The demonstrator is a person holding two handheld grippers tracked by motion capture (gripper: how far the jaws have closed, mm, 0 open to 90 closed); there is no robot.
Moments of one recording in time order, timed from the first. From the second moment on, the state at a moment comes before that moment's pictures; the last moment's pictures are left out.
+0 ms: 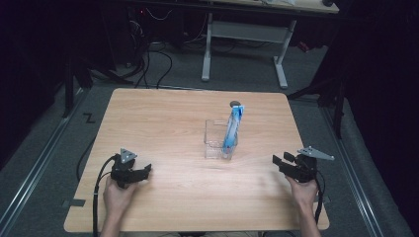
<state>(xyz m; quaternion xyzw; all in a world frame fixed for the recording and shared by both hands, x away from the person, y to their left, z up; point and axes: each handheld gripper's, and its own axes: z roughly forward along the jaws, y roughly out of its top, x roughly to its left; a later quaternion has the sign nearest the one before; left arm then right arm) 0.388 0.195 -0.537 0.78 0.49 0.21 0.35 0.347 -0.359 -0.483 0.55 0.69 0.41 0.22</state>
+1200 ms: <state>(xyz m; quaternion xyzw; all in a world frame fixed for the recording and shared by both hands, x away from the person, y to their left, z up) 0.388 0.195 -0.537 0.78 0.49 0.21 0.35 0.373 -0.323 -0.524 0.54 0.74 0.32 0.23</state>
